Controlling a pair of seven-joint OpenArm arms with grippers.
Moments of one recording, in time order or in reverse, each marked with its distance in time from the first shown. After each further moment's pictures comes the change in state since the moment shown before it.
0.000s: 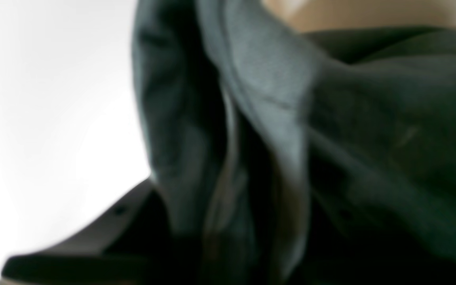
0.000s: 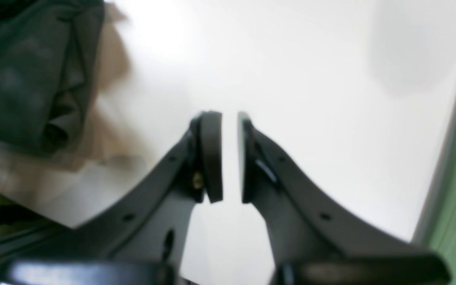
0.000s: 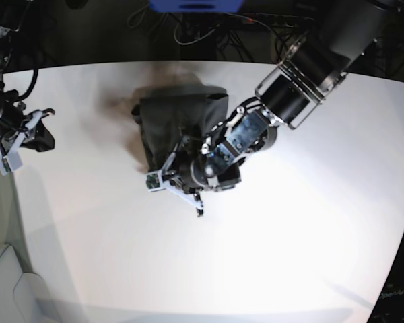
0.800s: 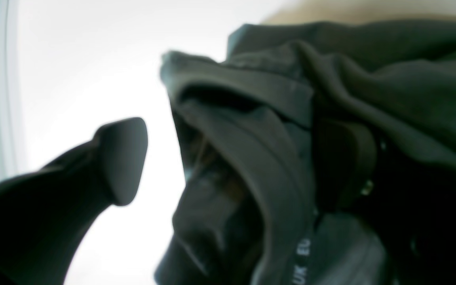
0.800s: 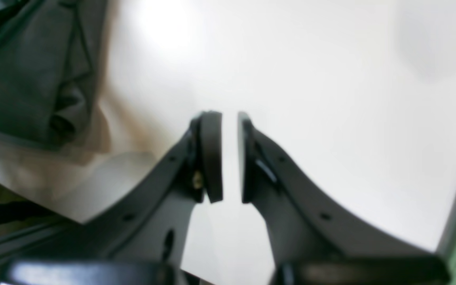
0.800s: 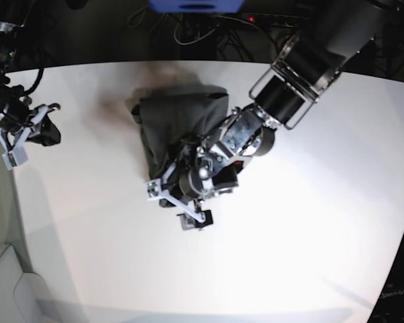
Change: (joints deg) left arm 1.2 2.1 -6.1 1.2 13.4 0.9 -1.5; right arm -1.1 -1.7 -0.2 0.0 0.0 0.0 -0.1
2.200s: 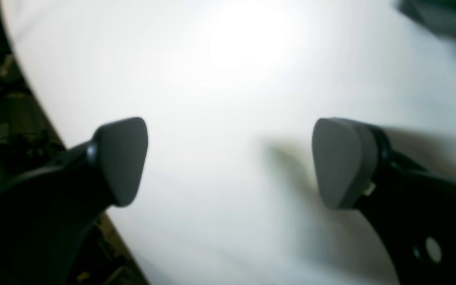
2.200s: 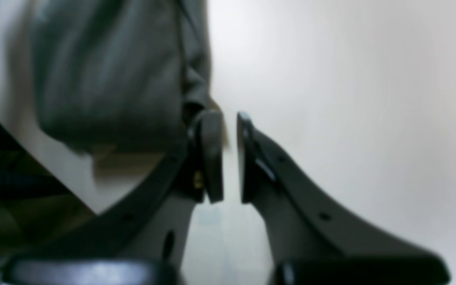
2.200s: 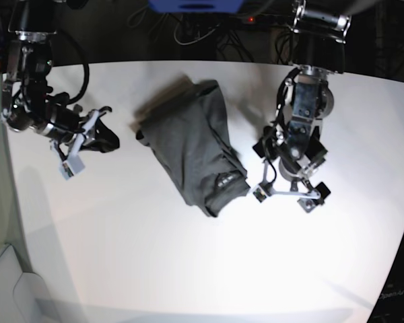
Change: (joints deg) left arm 17.8 -4.9 -32.0 27.3 6.8 -1.5 22.7; right arm 5.8 -6.9 -14.5 -2.1 0.1 0.0 0.4
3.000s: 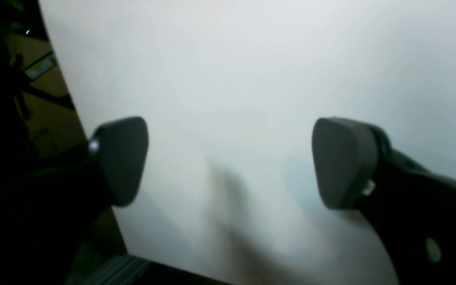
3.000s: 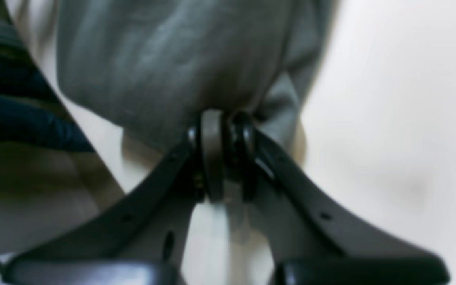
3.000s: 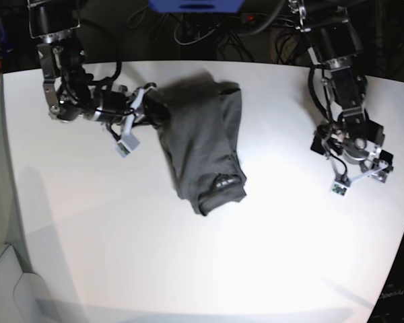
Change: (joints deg) left arm 2.8 1.0 -28.4 2.7 -0.2 -0.2 -0.4; right arm 0.1 -1.8 -18.6 -8.6 -1.0 -0.1 7.7
